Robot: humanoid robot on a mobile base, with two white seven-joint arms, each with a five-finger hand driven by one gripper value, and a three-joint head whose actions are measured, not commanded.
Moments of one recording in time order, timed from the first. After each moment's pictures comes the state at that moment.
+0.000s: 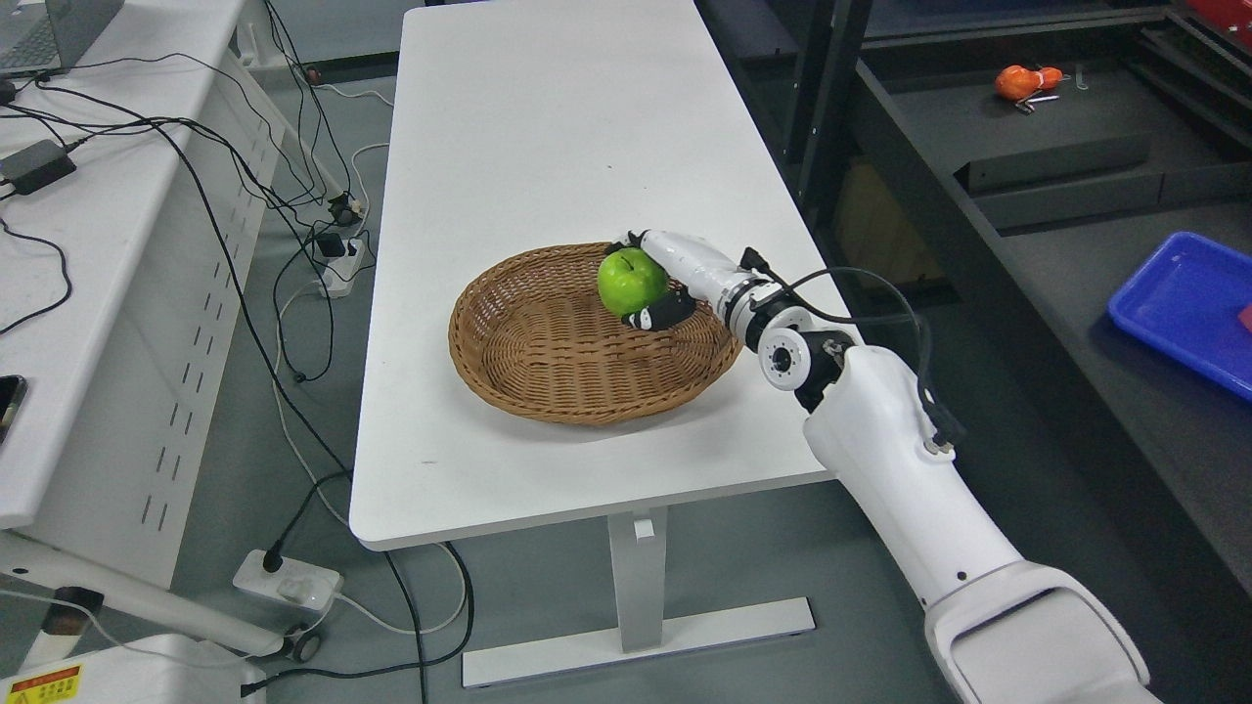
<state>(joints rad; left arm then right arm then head) 0.04 0.00 -0.06 -0.05 0.05 -0.02 -0.14 -0.76 -0.08 0.37 -0.96 0.75 -0.09 0.11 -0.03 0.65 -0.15</state>
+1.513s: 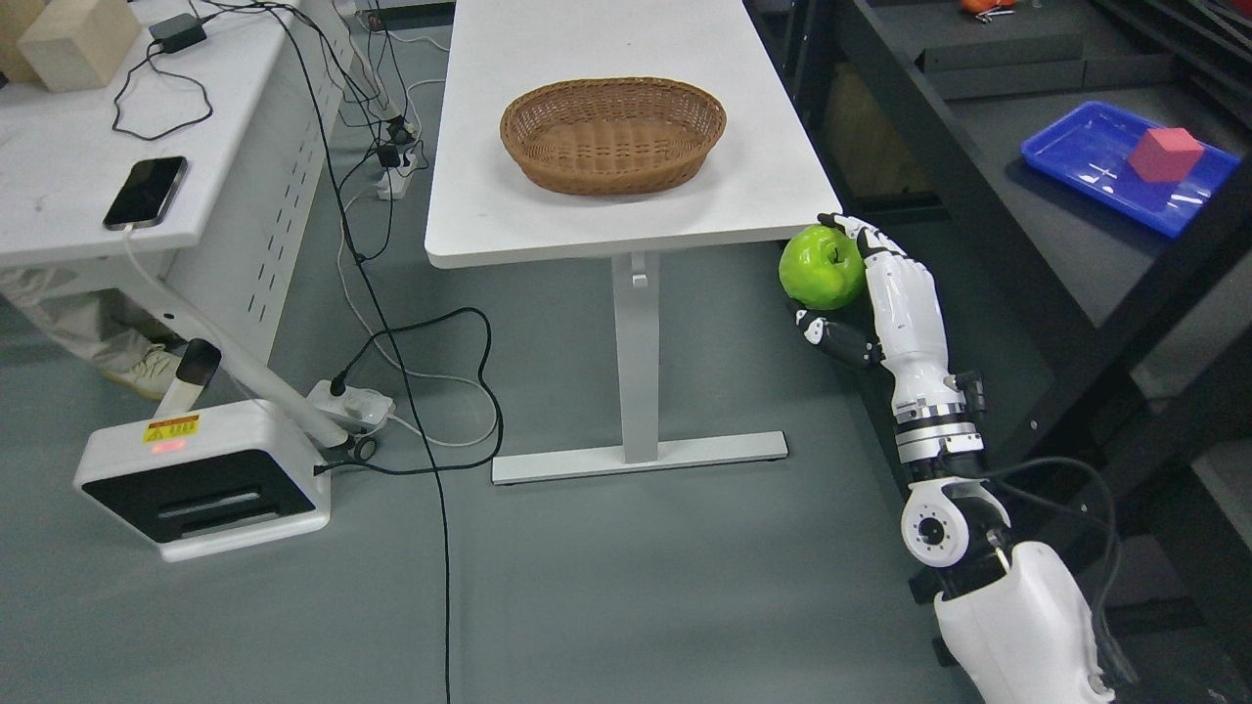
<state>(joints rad) 0.04 0.00 -0.06 -0.05 0.05 -0.03 -0.14 -0.22 -0.19 0.12 -1.55 0.70 -0.09 -0.29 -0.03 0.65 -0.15</state>
